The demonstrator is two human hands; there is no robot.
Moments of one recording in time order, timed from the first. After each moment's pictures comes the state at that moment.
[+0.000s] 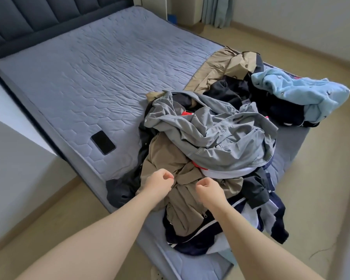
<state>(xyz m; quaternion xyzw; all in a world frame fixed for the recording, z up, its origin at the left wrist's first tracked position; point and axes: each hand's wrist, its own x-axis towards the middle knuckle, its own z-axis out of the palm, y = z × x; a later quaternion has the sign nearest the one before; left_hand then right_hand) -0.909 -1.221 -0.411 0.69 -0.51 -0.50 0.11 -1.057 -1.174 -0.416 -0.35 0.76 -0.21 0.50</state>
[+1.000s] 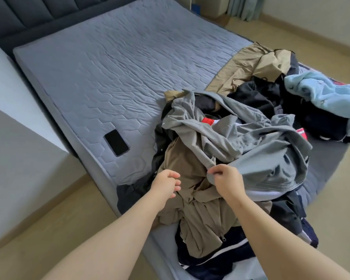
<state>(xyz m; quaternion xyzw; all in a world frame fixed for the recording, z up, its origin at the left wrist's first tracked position) -0.893 -1.295 -0.436 0.72 -0.32 -0.59 0.18 -1.057 -1.287 -0.447 -0.49 0.78 -0.19 0.35</state>
